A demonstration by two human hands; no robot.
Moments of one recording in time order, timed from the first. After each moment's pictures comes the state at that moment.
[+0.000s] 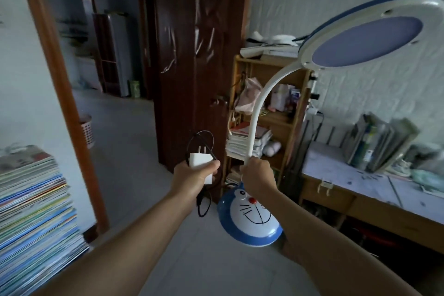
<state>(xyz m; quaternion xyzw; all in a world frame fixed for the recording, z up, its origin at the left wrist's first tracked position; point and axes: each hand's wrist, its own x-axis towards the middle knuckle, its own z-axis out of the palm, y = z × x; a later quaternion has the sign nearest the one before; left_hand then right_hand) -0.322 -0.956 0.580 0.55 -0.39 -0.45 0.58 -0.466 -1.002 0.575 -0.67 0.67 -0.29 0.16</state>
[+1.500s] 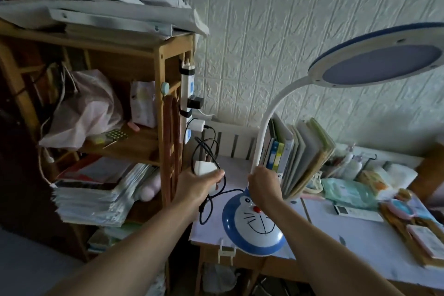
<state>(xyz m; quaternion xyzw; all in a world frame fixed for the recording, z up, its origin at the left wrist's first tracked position) -0.778 -1.434 0.549 0.55 -0.47 -0.53 0.44 -0.928 -1.420 0.536 -0.50 0.82 -0.25 0.10</state>
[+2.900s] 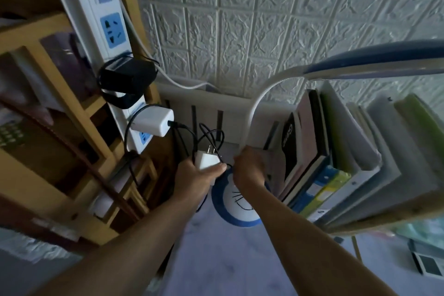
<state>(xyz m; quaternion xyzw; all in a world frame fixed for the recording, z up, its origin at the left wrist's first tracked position) -0.915 -1.691 0.409 0.60 -0.44 -0.52 0.41 -1.035 -1.705 0.384 -0.45 0.80 -0.31 0.25</state>
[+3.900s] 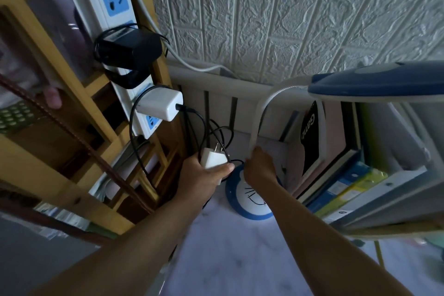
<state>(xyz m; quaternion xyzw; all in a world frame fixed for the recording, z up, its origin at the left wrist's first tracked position) -0.906 -1.682 0.391 0.61 -0.44 -0.52 0.41 -1.042 -1.713 0.352 -0.48 0.80 -0.19 0.32</state>
